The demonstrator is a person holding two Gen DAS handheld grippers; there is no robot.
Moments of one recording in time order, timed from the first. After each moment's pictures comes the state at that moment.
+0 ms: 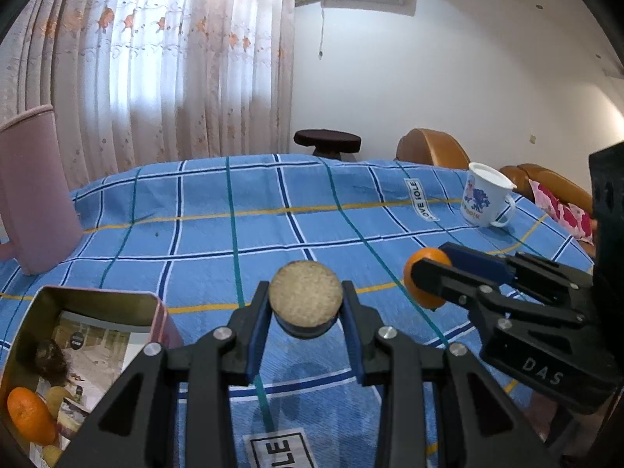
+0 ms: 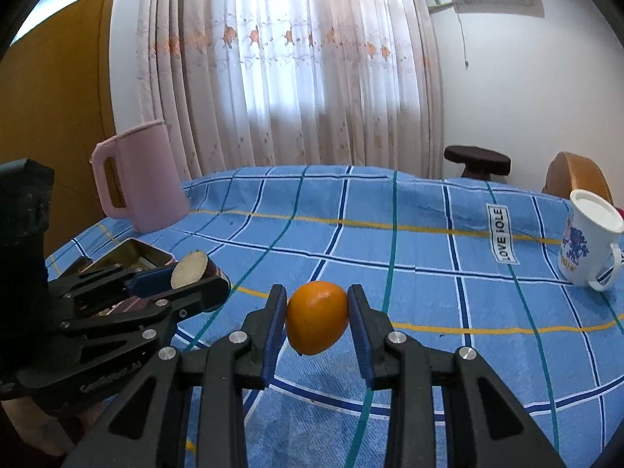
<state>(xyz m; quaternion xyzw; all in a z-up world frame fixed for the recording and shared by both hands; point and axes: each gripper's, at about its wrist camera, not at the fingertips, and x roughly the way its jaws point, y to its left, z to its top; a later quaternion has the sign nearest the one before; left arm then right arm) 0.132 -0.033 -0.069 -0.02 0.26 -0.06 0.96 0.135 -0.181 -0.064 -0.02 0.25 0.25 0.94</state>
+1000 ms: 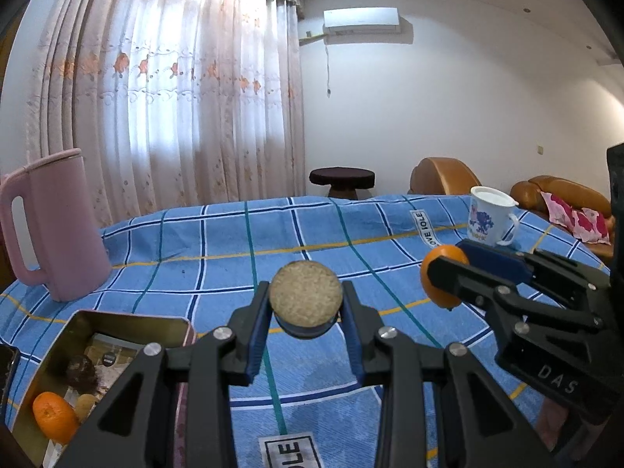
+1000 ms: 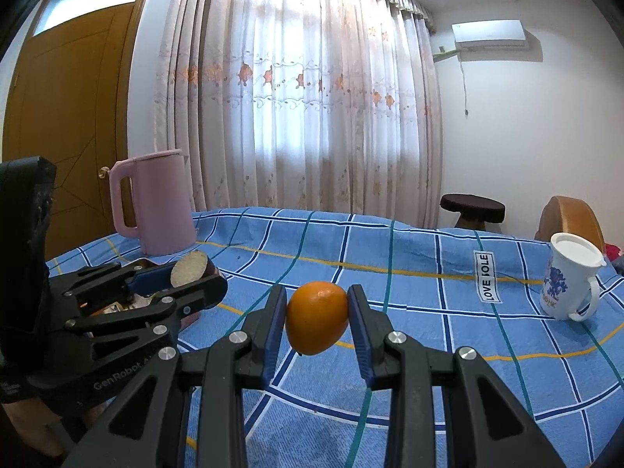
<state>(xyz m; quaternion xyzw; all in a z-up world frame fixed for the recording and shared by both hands) 0.103 -0.041 -0.056 0.01 0.19 -0.02 0.98 0.099 -0.187 -0.052 -0.03 0.16 0.25 0.95</state>
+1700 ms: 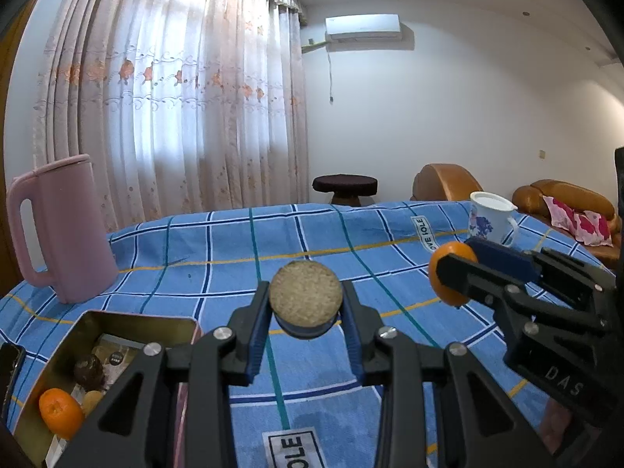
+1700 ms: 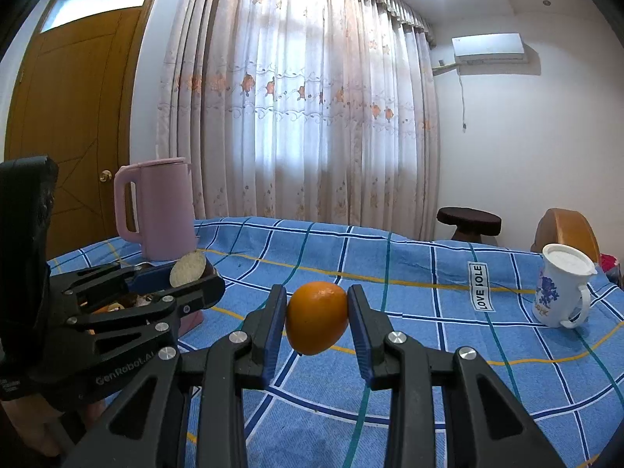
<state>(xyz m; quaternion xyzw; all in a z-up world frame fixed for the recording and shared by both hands) 0.095 -0.042 -0.054 0.01 0.17 -0.02 0.98 0.083 -0.189 -0.049 -0.04 0.14 0.24 0.96</state>
